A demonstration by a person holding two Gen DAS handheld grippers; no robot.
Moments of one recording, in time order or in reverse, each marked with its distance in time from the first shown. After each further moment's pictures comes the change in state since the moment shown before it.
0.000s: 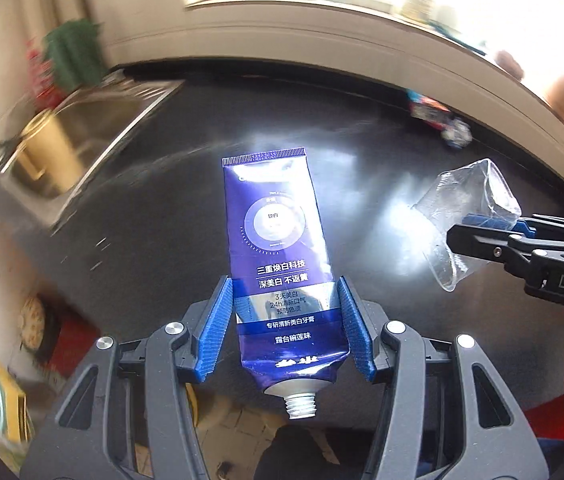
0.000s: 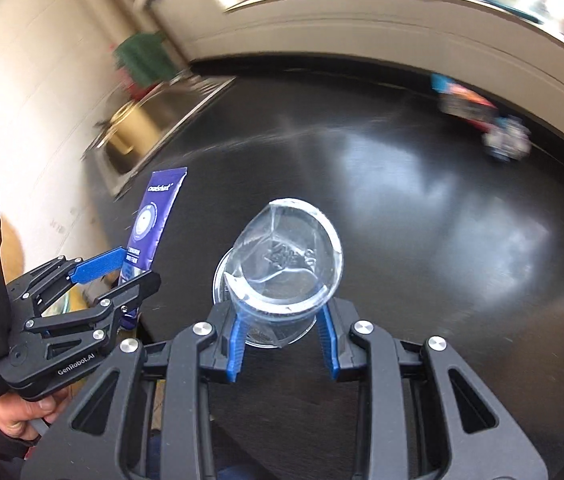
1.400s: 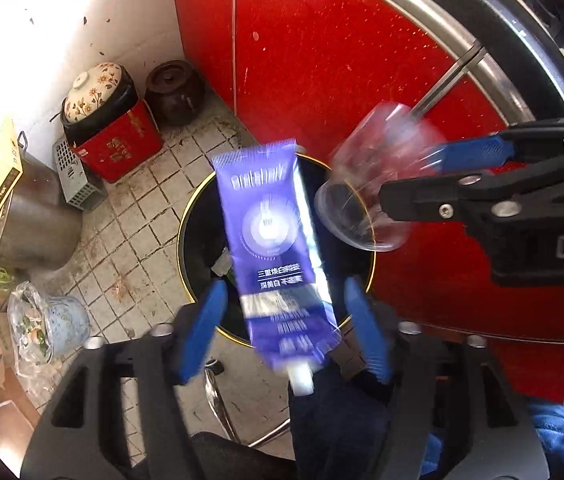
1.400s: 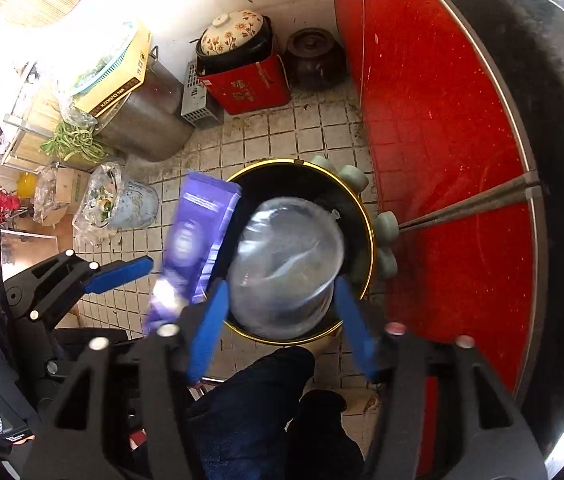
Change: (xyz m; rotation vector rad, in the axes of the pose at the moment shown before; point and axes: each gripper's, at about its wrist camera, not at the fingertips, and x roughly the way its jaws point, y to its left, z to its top) left arm 0.080 0.286 -0.238 -0.569 0.302 0.124; right arm 0.335 0.330 -0.064 -0.662 0.608 0.108
